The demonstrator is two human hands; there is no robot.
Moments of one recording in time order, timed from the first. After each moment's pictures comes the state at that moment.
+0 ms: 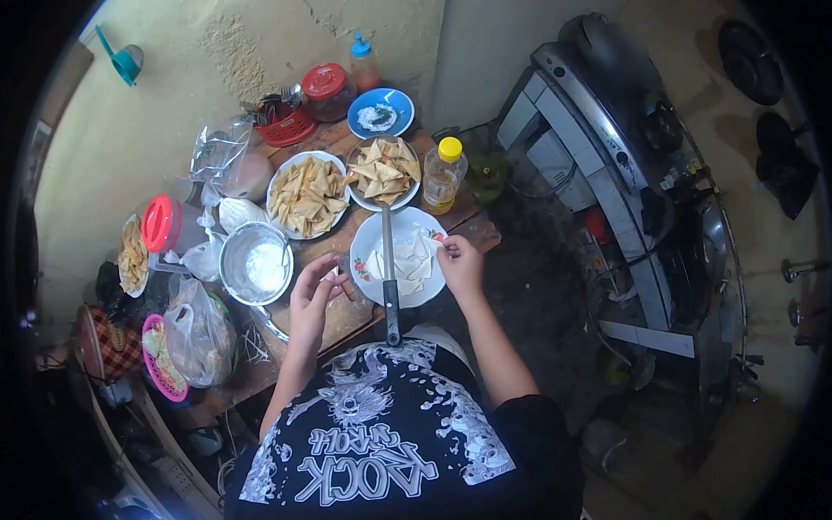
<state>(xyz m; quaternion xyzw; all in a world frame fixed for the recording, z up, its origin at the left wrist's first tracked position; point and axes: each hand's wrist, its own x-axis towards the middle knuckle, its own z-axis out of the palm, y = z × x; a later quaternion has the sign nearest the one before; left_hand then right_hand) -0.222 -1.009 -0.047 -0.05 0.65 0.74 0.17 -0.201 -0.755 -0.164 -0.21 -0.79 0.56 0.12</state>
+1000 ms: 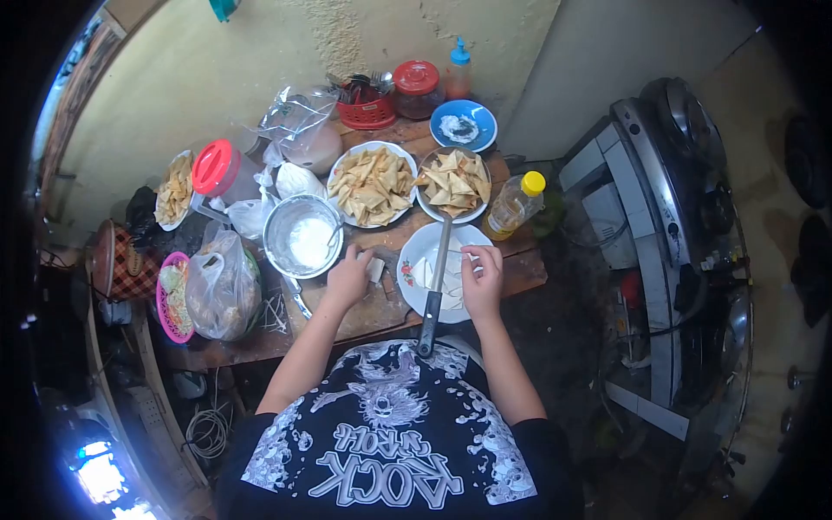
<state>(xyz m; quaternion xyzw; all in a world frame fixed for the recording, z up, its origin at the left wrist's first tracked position) -0.254 -1.055 -0.149 0.09 0.98 0.11 0.13 -0.228 -0.801 -0.125 -0.08 -0.80 0.58 0.16</state>
